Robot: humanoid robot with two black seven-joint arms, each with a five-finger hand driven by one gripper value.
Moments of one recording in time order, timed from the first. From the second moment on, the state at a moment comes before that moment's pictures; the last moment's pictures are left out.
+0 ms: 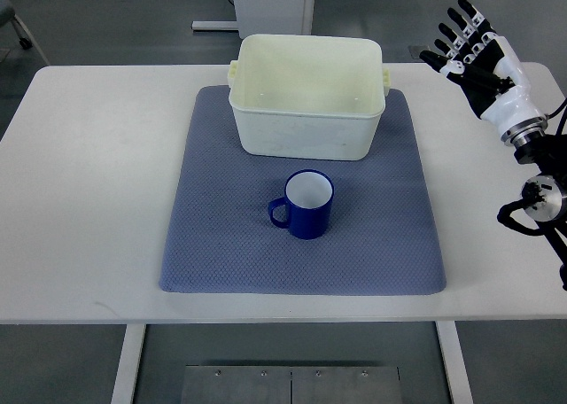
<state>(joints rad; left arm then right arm) -0.06 0.00 -0.10 -0.15 0.09 0.06 -0.04 0.63 -0.35 0.97 1.15 -0.52 0.05 0.30</state>
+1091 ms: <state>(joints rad) -0.06 0.00 -0.10 -0.15 0.09 0.06 -0.04 0.61 -0.43 0.67 1.37 -0.65 0.23 0.39</state>
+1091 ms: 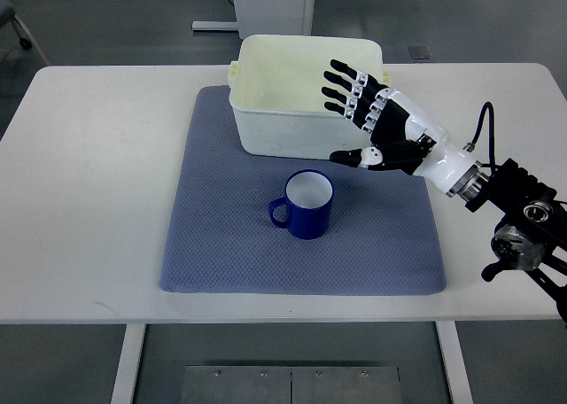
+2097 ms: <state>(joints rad) -0.06 0.00 -0.10 -0.15 0.09 0.06 -0.04 0.60 -0.35 0.46 1.28 -0.68 0.01 0.50</state>
